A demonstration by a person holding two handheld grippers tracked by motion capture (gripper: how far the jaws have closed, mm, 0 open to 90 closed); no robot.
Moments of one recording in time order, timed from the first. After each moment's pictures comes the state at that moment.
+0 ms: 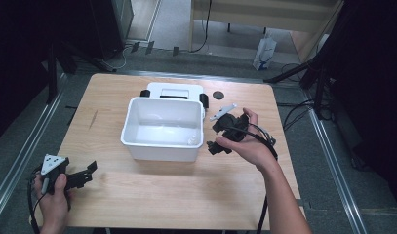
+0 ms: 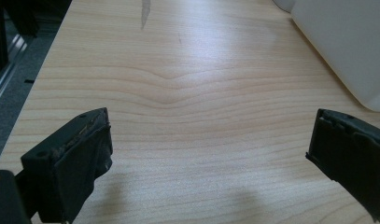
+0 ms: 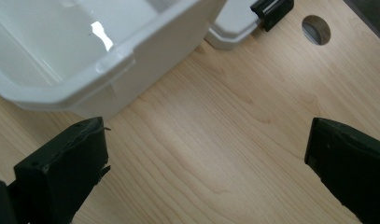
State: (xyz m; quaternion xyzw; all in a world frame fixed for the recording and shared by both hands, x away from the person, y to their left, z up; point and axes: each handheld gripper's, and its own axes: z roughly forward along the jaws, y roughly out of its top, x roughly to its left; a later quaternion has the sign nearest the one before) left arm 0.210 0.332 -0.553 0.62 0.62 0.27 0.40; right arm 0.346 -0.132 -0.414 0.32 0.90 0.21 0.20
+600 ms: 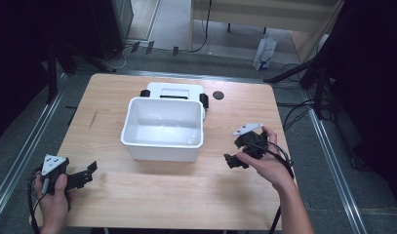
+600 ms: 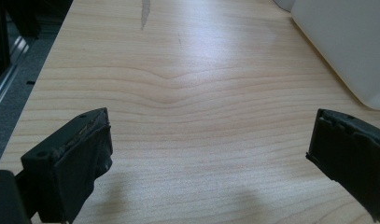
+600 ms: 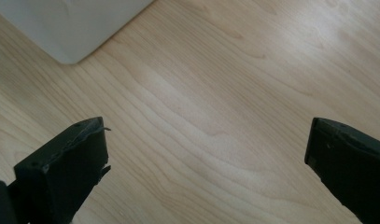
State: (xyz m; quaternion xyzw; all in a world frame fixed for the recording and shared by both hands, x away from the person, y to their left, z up) left arm 0.209 0.331 -0.553 0.62 0.62 0.28 0.40; right arm 0.323 -0.194 -0.451 0.37 0.88 0.23 0.19
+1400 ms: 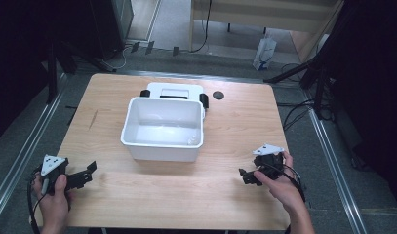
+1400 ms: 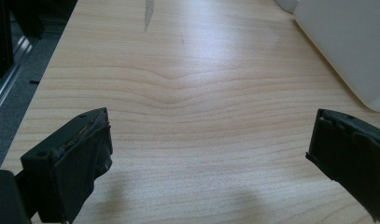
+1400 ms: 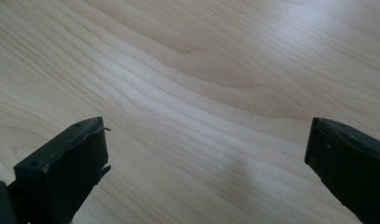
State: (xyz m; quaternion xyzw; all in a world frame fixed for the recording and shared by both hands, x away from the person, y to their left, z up) left arm 0.209 0.331 -0.552 0.61 0.62 0.28 0.39; right arm 0.291 -0.254 -0.506 0.43 0.84 0.26 0.19
